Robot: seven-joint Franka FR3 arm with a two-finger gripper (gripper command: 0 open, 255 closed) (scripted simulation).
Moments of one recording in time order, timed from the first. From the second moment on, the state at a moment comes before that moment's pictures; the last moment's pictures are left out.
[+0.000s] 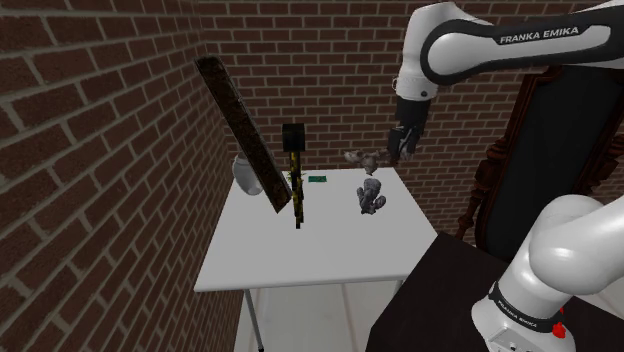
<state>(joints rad) -0.04 -0.61 0.03 -2.37 0.03 1.74 0.00</state>
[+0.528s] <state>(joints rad) -0.09 -0.35 0.01 -2.33 0.00 1.93 0.05</state>
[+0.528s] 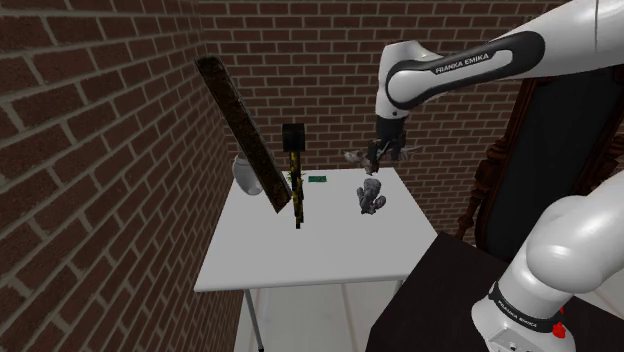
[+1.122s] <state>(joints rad) -0.15 -0.03 -0.03 -2.20 -0.03 2.09 0.11</state>
